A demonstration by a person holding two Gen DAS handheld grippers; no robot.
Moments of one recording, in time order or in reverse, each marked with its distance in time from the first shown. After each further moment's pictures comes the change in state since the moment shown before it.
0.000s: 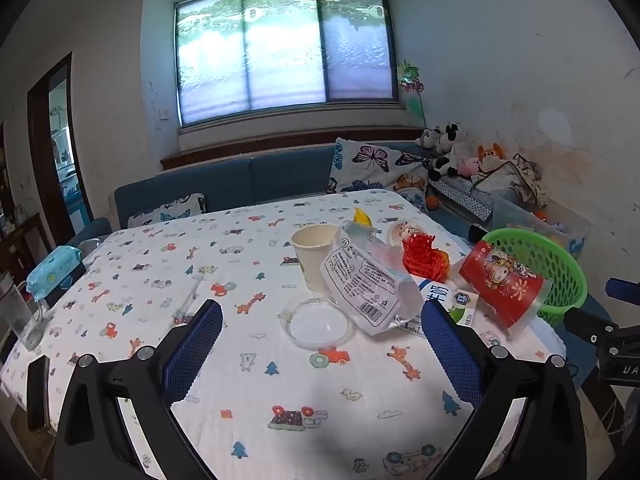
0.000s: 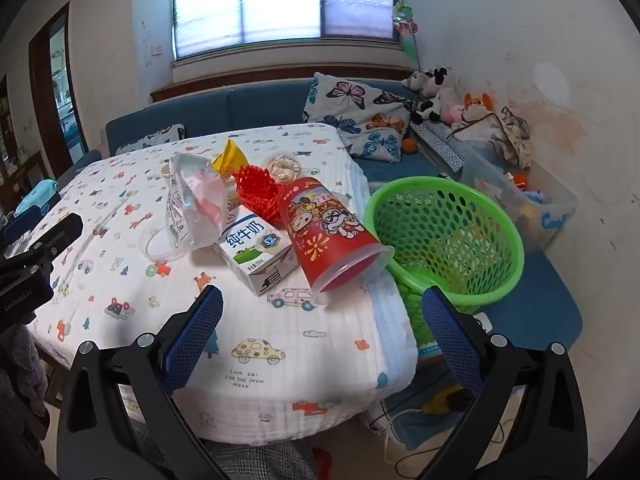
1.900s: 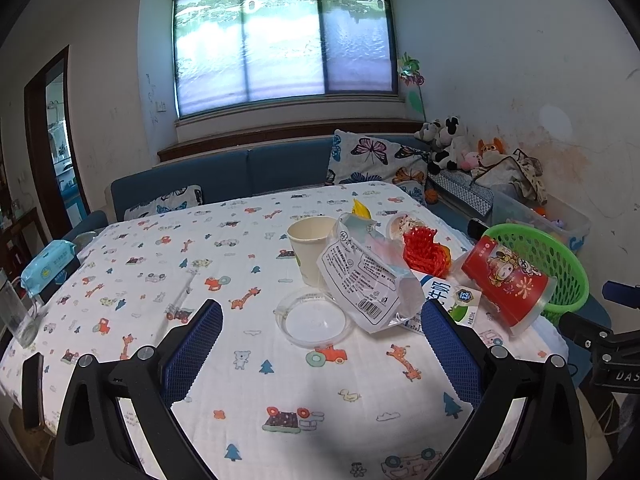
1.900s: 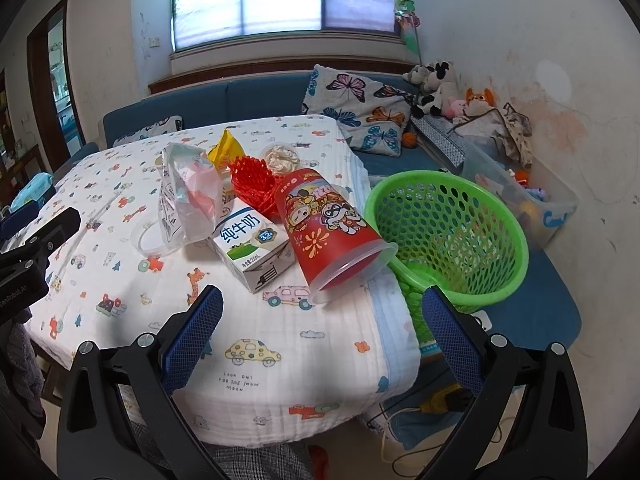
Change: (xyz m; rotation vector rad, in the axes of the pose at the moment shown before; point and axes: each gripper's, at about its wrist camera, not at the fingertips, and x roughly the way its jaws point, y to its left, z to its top) left arm 0.012 -0.001 -0.004 -0.004 0.021 -0.003; right arm 0.014 0.000 -0.001 -0.007 0.022 -0.005
